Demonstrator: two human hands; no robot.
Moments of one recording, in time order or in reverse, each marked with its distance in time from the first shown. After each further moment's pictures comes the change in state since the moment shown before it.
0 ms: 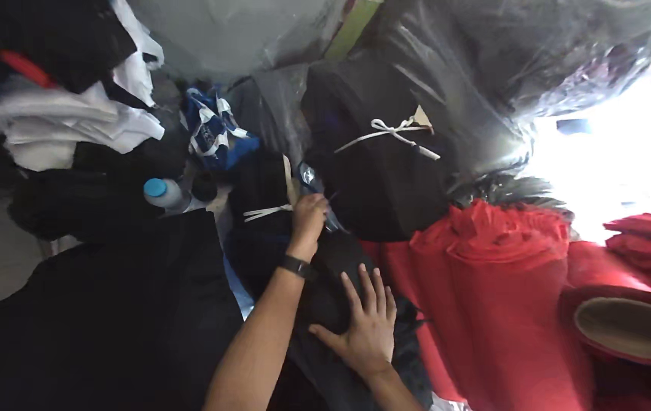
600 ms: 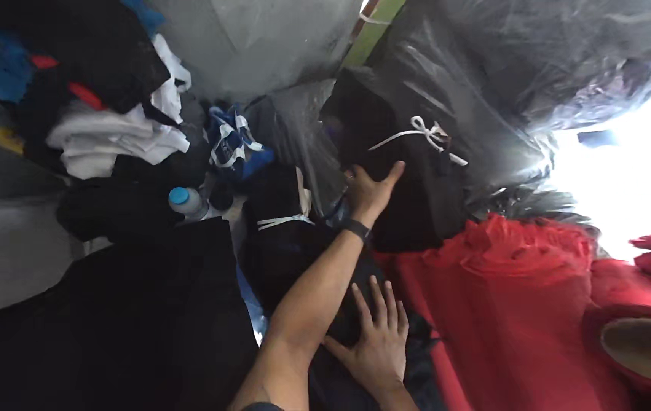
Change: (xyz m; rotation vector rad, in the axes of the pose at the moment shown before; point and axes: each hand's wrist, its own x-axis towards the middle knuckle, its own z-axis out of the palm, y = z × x) left_hand 0.016 0.054 0.087 0.310 -0.002 0.181; right_hand -0.002 -0.002 0.002 -0.002 0.018 0.003
